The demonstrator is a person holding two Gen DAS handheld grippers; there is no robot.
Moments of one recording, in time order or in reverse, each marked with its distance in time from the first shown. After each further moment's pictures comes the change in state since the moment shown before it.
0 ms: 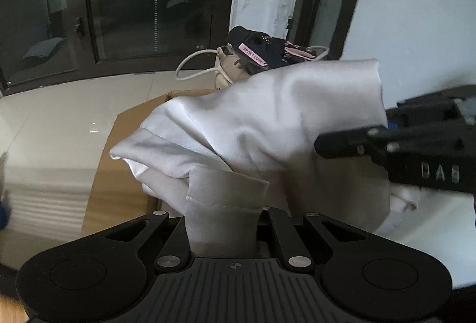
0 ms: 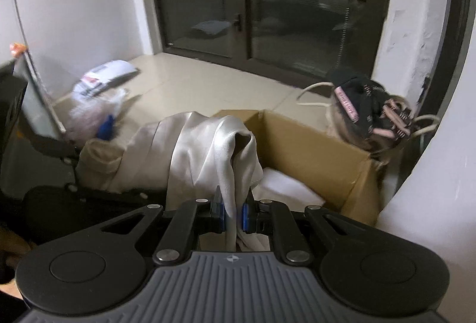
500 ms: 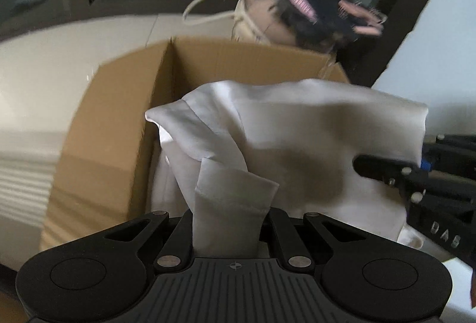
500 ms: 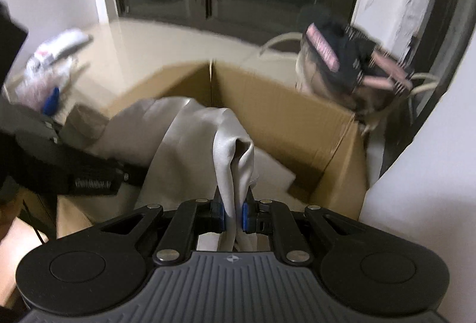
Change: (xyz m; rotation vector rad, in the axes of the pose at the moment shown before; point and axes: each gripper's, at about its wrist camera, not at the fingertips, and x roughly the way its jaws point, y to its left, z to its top) left arm 0.112 0.041 0.010 -0.143 0.227 -0.026; right arm 0.133 -0.049 -0.018 0.028 0.157 -0.121
